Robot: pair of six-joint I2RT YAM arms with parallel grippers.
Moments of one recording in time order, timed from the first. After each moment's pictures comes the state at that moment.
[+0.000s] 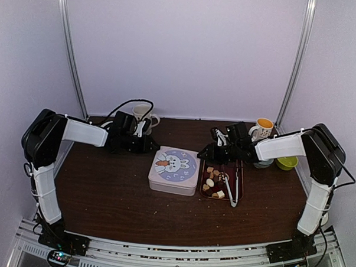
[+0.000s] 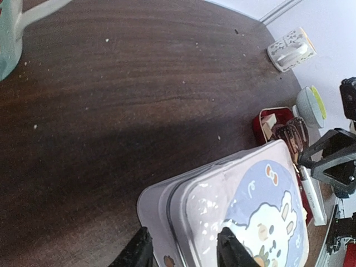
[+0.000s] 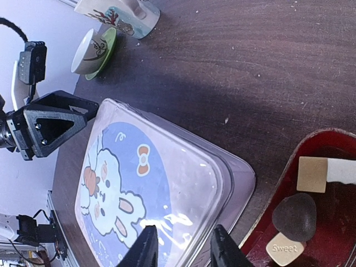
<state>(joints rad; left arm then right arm) -0.47 1.96 1.19 0.09 0.47 -0.39 0.55 1.88 1.09 0.13 -0.43 0.60</state>
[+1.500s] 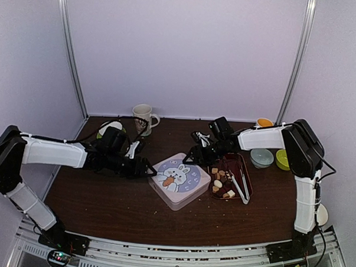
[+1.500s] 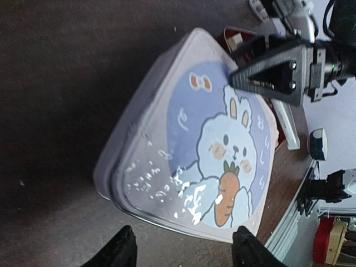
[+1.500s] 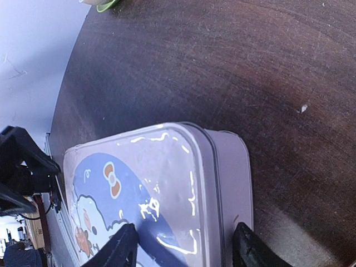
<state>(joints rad) -0.66 1.53 0.82 -0.06 0.42 -0.60 0.59 2.09 1.43 -0.23 -0.62 0.38</state>
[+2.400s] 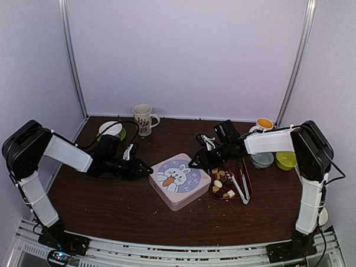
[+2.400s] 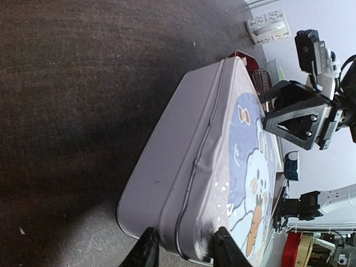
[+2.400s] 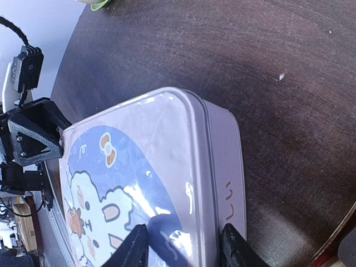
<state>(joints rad) -0.52 1.73 0.71 0.35 0.60 -0.72 0.59 1.99 1.29 -0.19 -0.57 0.38</state>
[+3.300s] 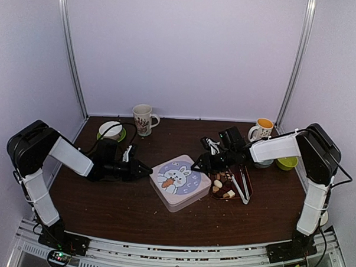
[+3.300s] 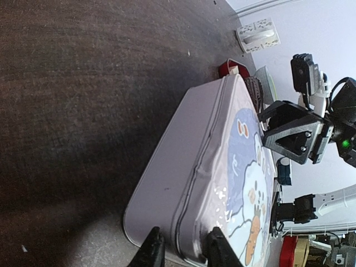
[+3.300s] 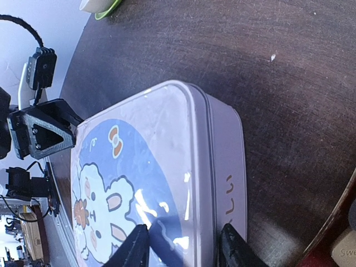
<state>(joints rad) -0.50 1.81 0.64 0.56 0.63 -0.77 0.60 1.91 1.12 -0.01 -0.55 0.47</state>
